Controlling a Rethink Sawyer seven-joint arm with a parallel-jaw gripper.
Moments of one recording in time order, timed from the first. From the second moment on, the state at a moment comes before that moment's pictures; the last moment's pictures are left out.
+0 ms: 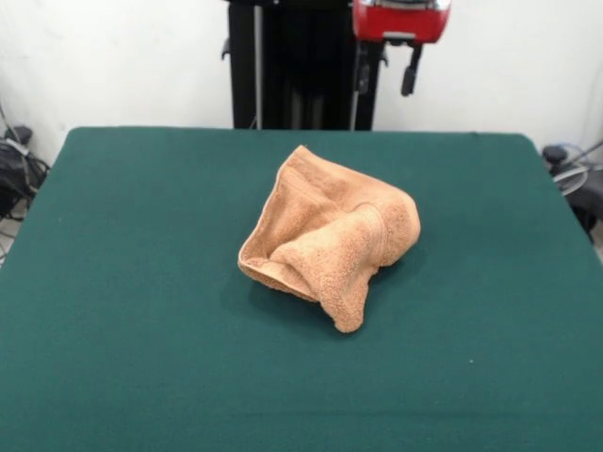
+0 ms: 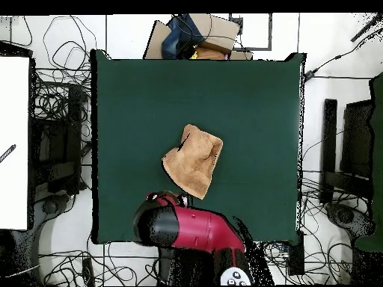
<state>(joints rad) -0.17 -0.94 -0.01 2.17 0.00 0.33 1.57</state>
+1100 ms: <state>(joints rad) -0.18 -0.89 -0.01 2.11 -0.01 0.33 1.57</state>
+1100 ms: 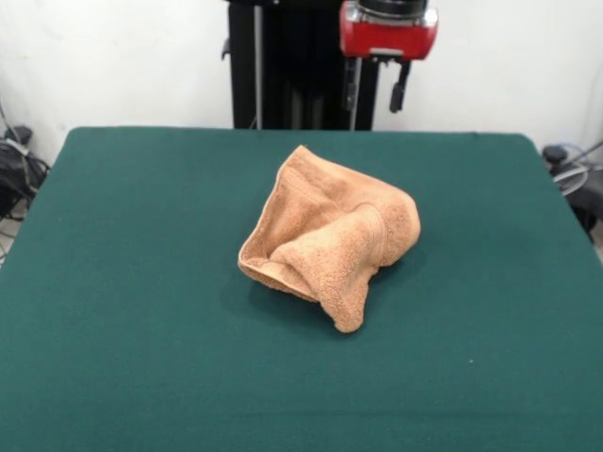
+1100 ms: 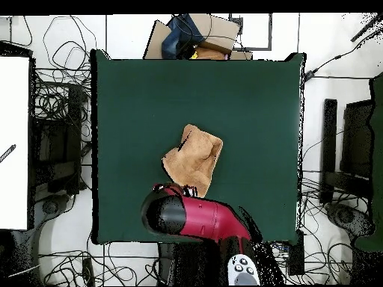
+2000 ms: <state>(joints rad) -0.20 -0.80 -0.01 1.96 -0.01 0.33 1.57</state>
